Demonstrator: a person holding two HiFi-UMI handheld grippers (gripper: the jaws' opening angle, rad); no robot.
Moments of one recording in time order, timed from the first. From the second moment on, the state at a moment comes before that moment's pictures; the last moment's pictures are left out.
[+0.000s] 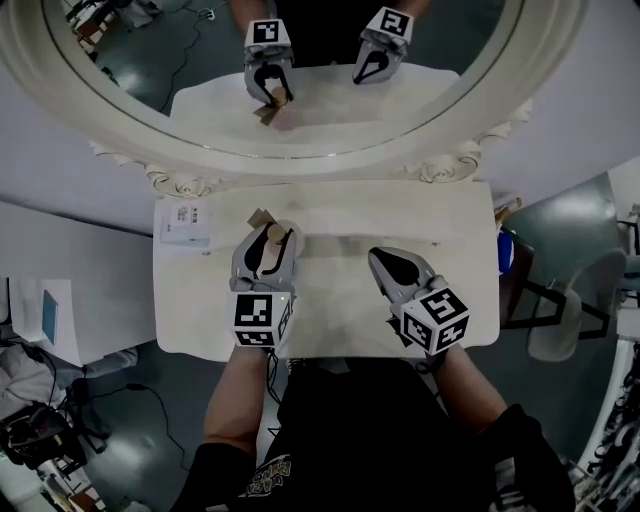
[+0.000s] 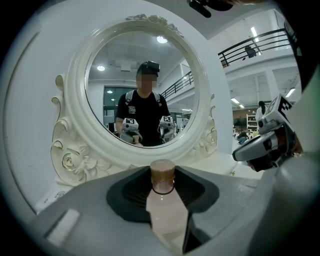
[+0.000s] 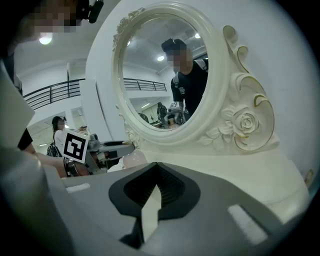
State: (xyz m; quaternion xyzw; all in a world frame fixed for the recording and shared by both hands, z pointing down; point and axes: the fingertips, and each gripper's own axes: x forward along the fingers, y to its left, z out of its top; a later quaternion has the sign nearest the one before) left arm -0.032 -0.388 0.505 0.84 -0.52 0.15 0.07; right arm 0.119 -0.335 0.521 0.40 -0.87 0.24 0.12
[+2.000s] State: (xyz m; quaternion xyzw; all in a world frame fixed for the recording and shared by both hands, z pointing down) left arm -0.046 -0.414 0.517 0.83 -0.54 0.14 0.08; right arm 0.118 -0.347 0.529 0.38 -0.88 0.25 0.11
